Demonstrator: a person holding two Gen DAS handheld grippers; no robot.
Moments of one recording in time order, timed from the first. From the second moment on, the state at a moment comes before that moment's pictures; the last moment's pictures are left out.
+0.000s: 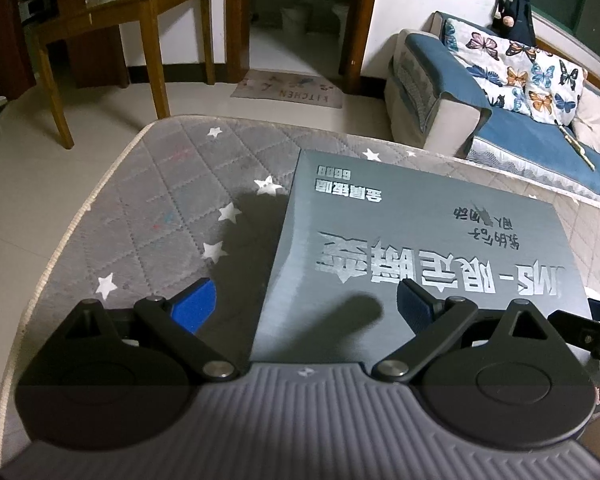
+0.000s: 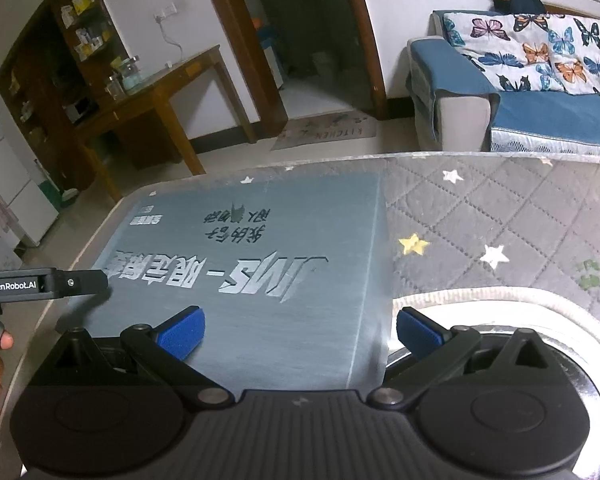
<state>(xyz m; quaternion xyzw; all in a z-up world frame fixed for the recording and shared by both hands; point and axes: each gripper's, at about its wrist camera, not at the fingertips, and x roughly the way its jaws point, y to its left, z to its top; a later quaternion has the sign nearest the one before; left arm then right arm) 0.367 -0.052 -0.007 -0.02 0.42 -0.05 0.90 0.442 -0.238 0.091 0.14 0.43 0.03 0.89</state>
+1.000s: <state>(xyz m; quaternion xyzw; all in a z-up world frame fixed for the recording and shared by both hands) 0.392 -0.017 -0.052 -0.19 0.47 -0.12 0.86 0.450 -0.253 0.062 0.20 0.44 0.05 0.87</state>
